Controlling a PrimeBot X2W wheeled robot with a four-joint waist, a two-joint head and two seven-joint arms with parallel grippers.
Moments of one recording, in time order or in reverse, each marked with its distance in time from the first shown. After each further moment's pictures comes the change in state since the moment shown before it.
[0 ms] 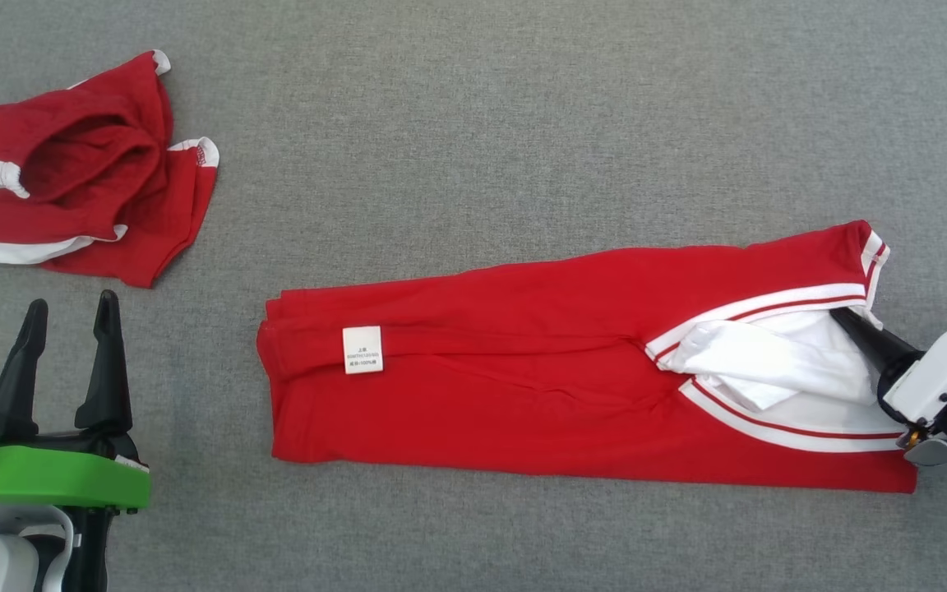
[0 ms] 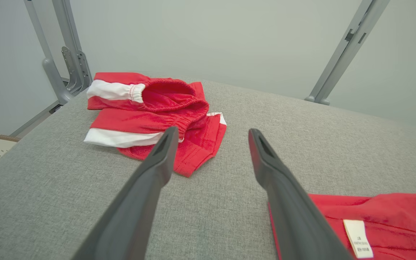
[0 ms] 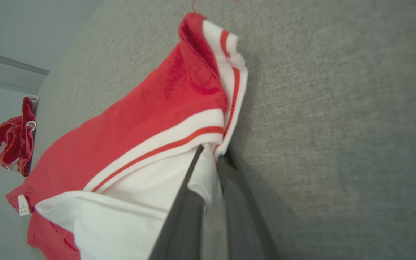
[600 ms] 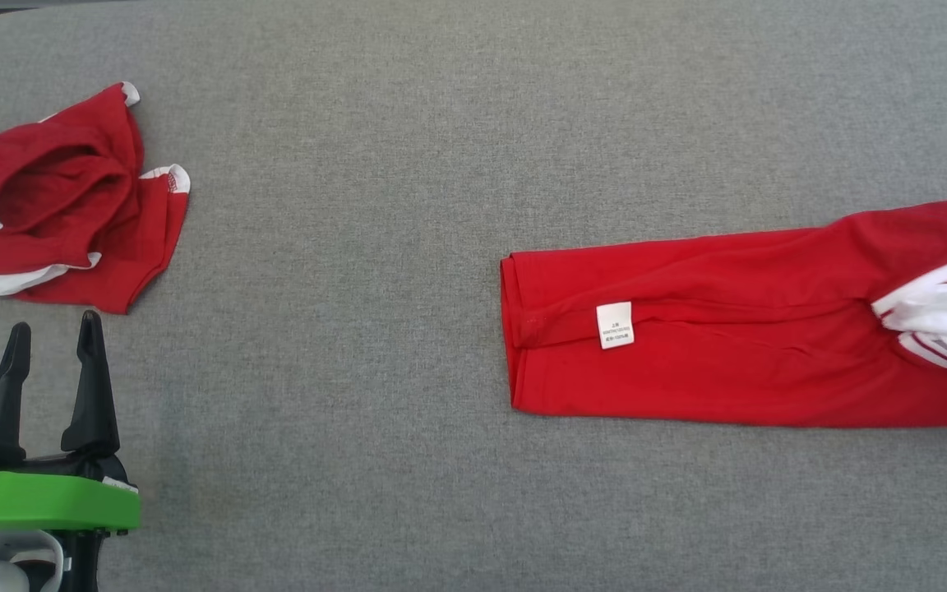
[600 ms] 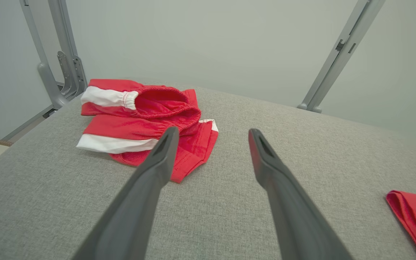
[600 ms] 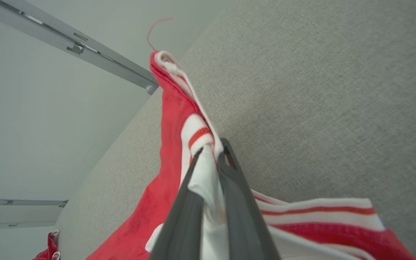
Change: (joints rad) left arm 0.056 -0.007 0.049 -0.032 -0.001 0.009 -0.007; right arm 0.095 -0.178 -0.399 0.046 0.269 -0.024 0.004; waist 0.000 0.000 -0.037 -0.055
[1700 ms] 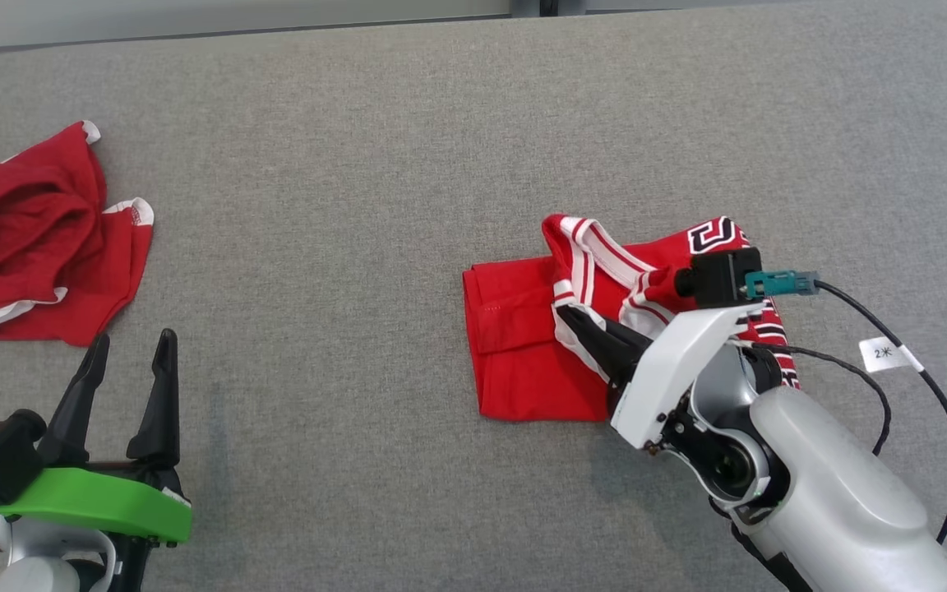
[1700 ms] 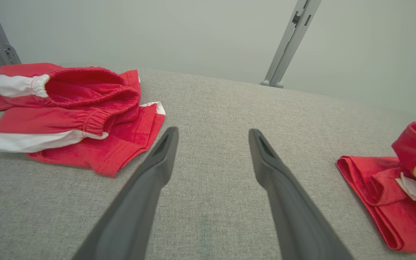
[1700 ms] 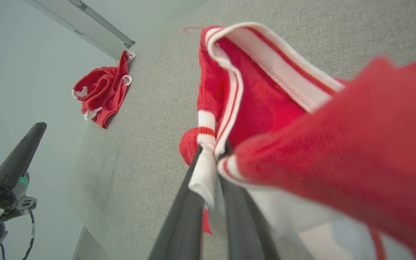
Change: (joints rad) left arm -0.022 -0.004 -0.103 0.041 0.027 -0.037 0.041; right arm -0.253 0.489 0.712 -0.158 -0.523 -0.033 -0.014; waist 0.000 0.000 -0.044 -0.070
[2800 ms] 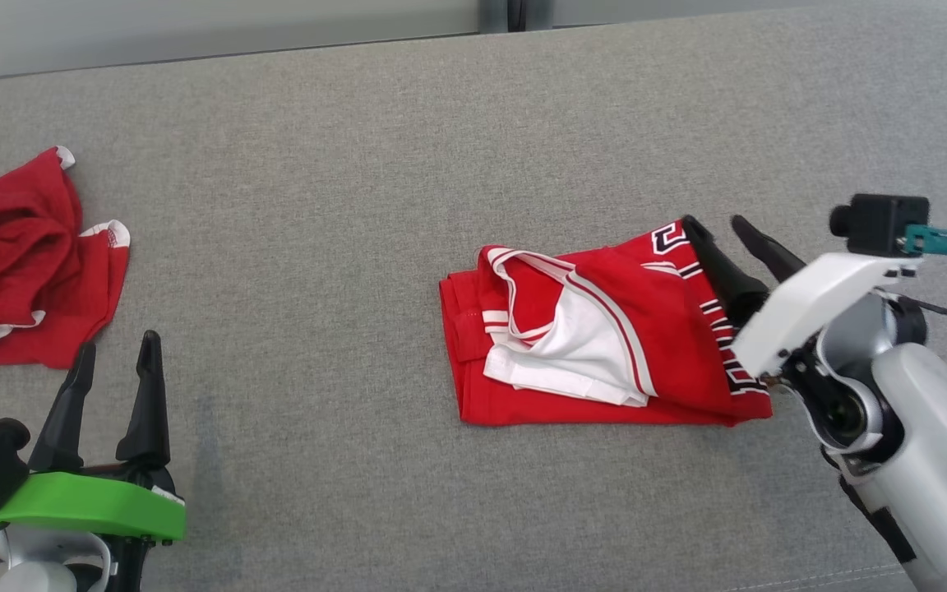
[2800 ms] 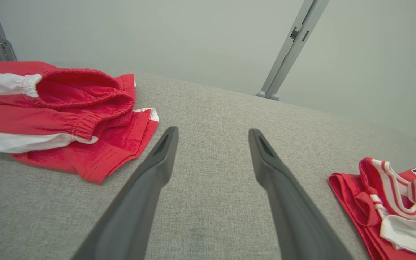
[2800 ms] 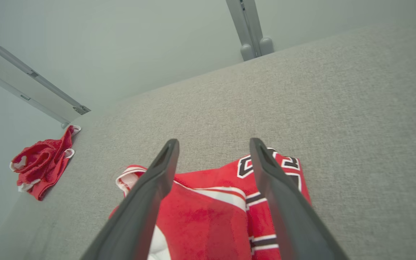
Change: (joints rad) left arm 0.009 -0.032 0.042 0.027 -0.038 0.000 -0.024; right arm -0.038 -0.099 -0.151 0.000 -0.076 -0.034 -0.111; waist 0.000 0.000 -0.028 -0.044
